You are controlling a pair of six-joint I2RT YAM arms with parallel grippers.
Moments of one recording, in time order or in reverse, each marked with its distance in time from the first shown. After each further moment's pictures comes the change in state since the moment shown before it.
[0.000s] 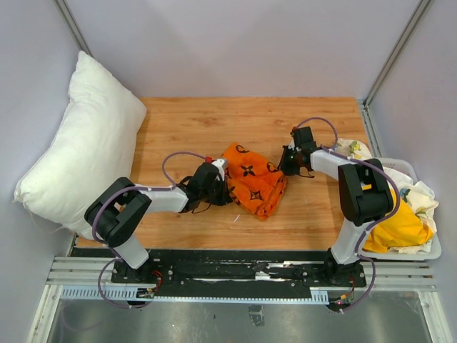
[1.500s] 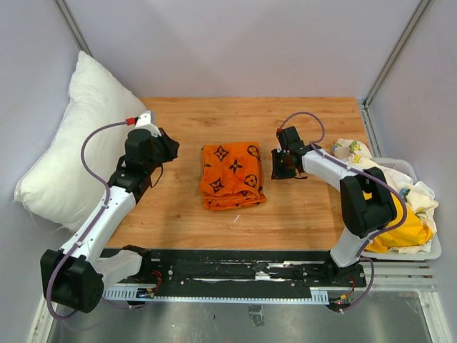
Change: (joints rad) left arm 0.469 -0.564 0.178 -0.341 -0.188 0.079; right arm 0.153 -0.135 0.014 -0.212 0.188 -0.121
